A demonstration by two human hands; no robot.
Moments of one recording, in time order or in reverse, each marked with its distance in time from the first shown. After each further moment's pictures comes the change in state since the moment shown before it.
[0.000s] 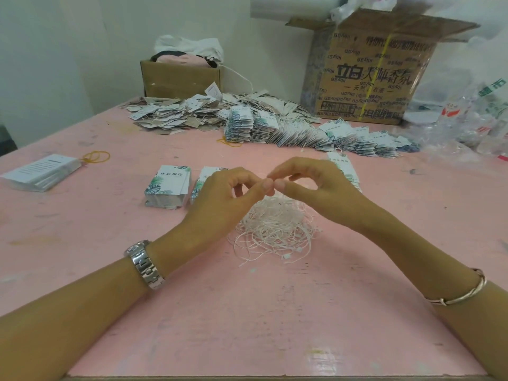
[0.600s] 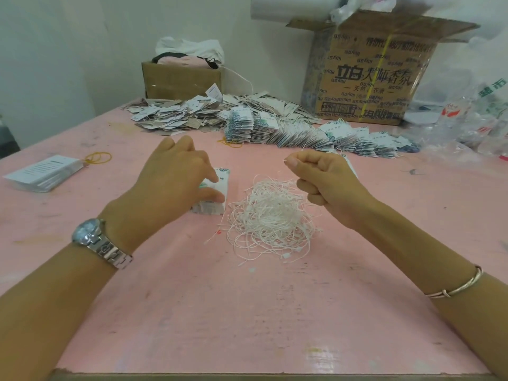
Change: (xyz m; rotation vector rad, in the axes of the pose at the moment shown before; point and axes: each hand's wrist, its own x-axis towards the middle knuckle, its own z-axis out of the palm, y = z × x) left_hand 0.026 -0.006 -0.065 1.286 -0.224 0.112; right_hand 0.007 0.011 -0.002 0.590 0.143 0.285
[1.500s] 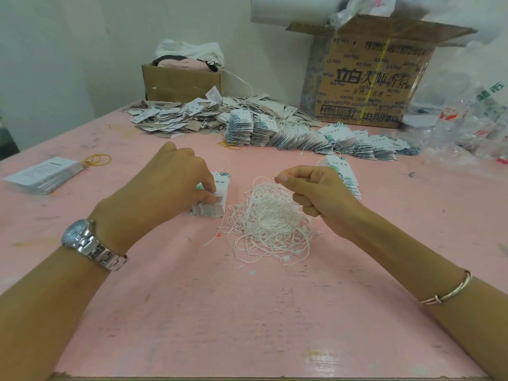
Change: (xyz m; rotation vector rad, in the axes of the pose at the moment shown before) left_hand -0.001 -0.005 -0.008 -0.127 -0.068 -0.017; right_hand -0.002 0.009 0.006 -0.007 0.010 0.119
